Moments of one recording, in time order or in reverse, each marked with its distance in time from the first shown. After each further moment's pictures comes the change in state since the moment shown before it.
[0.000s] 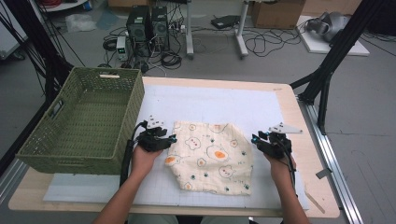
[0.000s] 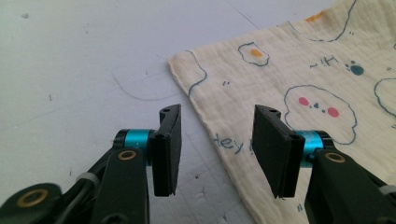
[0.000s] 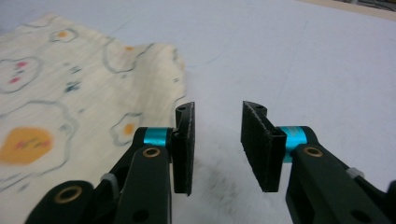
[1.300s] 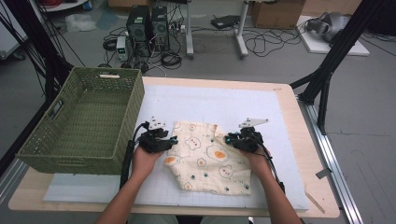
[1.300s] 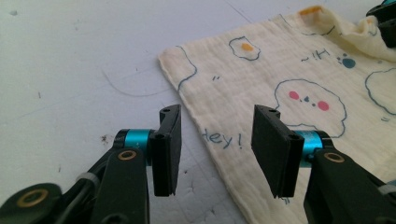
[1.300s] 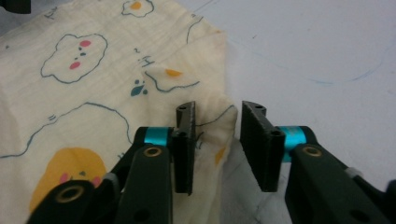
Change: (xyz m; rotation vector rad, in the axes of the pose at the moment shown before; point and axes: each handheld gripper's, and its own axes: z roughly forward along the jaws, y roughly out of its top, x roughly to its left) left arm -0.006 0.000 -0.001 0.015 -0.007 0.013; right arm 0.042 0.012 0.065 0.109 0.310 -0.125
